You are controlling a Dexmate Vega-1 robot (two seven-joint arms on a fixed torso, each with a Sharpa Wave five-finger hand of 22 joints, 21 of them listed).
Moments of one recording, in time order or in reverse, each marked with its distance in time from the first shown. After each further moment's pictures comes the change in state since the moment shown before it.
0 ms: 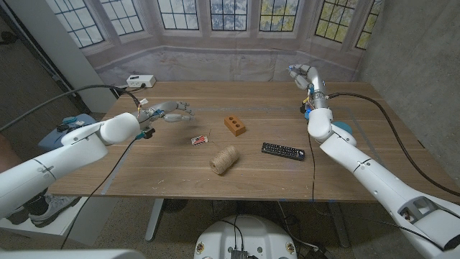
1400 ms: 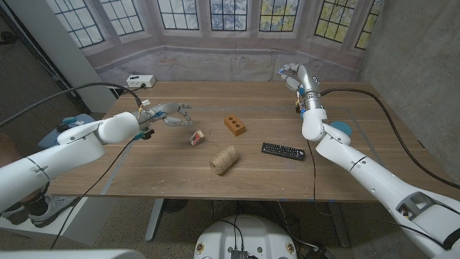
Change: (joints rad) left arm 0.028 0.069 -0.011 -0.063 0.052 0.013 -0.031; left_hand 0.203 -0.056 0.055 -0.089 0.012 0.338 0.046 0.052 0.005 -0.002 -0.027 -0.005 -0.005 0.011 -0.025 -0.004 -0.005 0.022 -0.014 -0.002 -0.006; right arm 0.044 -0.008 -0.079 0.011 -0.203 -0.076 -0.051; right_hand 0.122 -0.019 0.039 -0.039 0.008 0.197 0.019 0.018 0.005 0.104 -0.025 0.011 0.000 0.109 -0.009 0.029 0.003 0.069 -0.003 0.006 0.000
